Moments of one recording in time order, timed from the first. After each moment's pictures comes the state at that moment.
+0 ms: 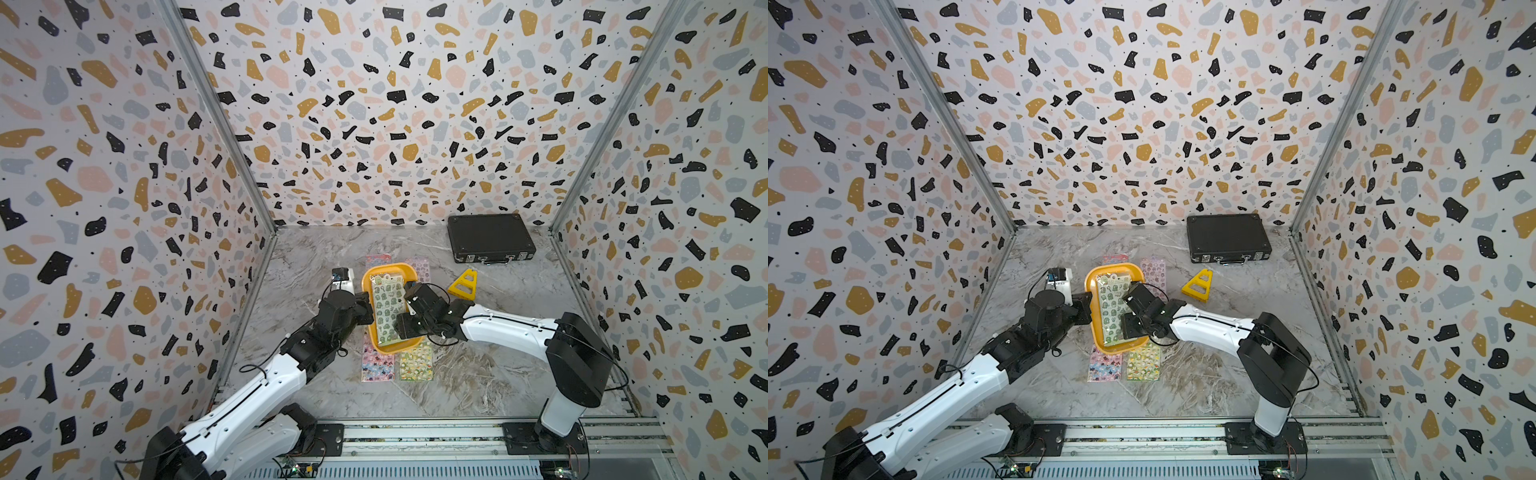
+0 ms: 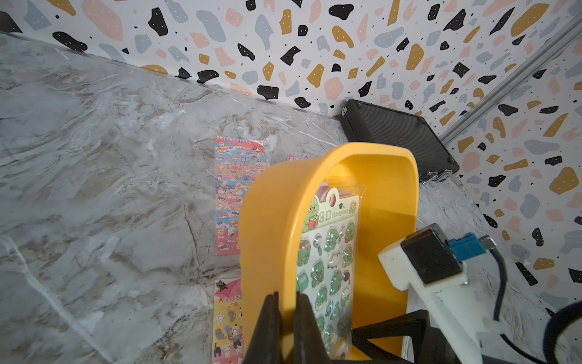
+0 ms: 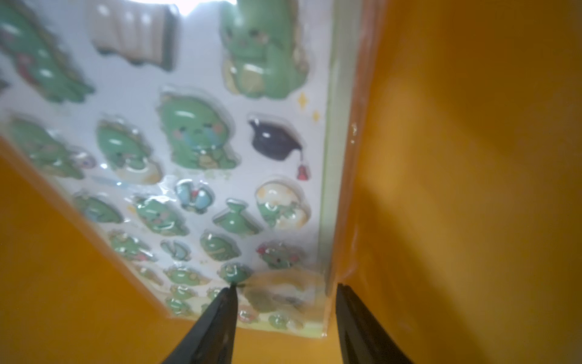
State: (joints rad) left arm -0.59 0.95 0.67 -0.17 -0.22 -0.52; right arm 0.93 1.73 1.17 -0.35 -0.06 0.63
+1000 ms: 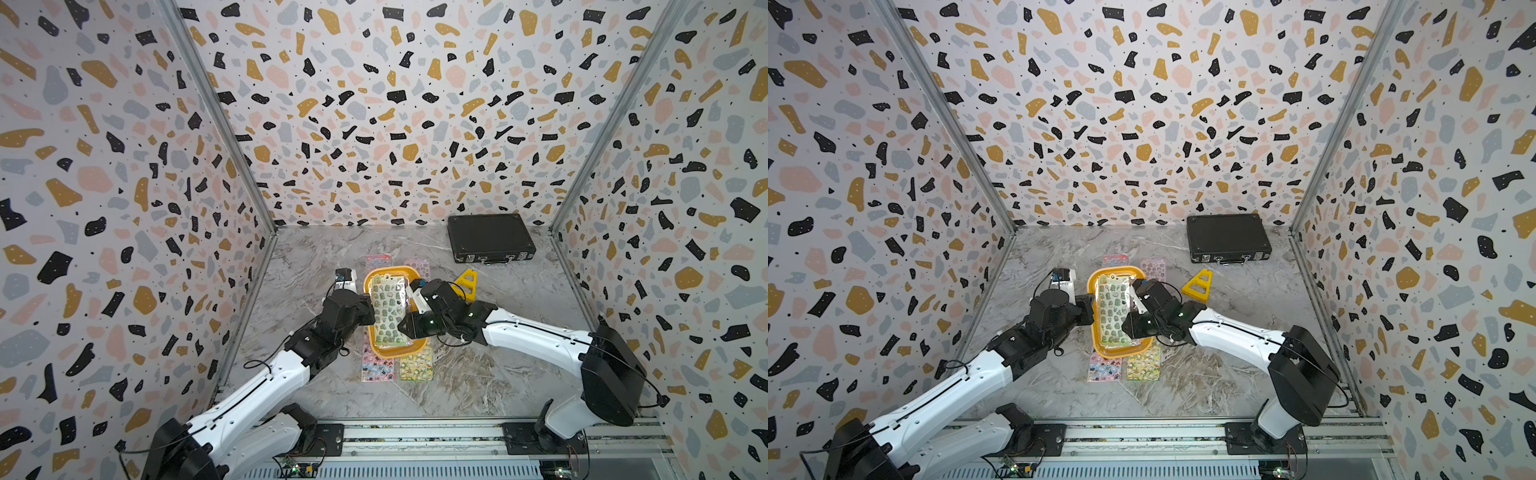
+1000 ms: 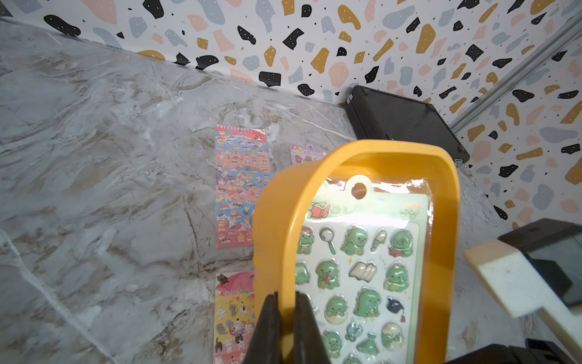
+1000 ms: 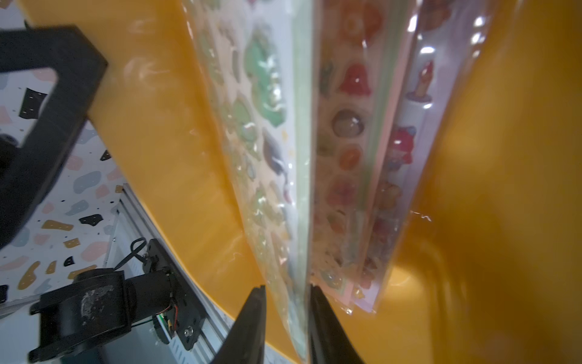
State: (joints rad) left arm -0.59 0.99 0.67 -0.17 -0.22 -0.52; right arm 0.89 1.56 1.06 -0.27 -0.30 0.67
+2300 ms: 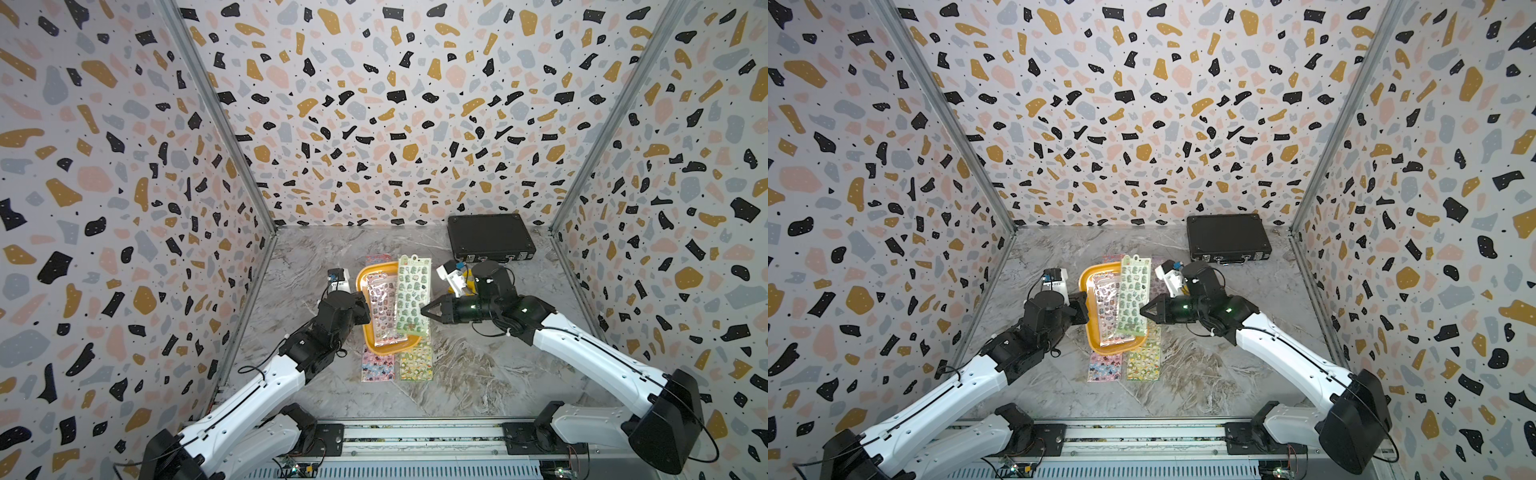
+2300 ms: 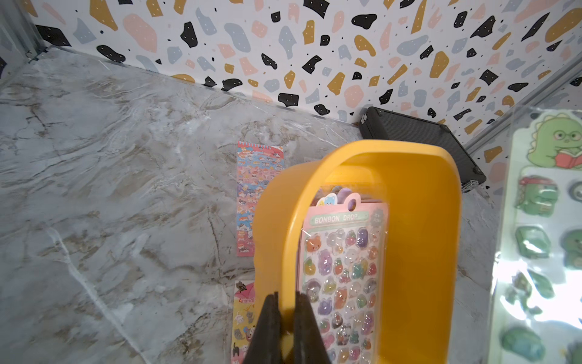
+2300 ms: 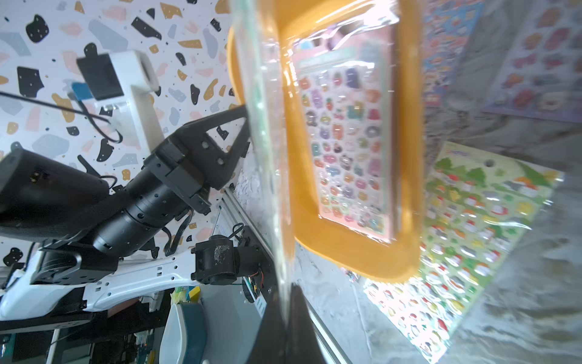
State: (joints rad) left arm -0.59 0.93 0.67 -0.20 -0.32 -0.53; right arm 0.66 1.22 1.02 -0.39 -0.60 0.68
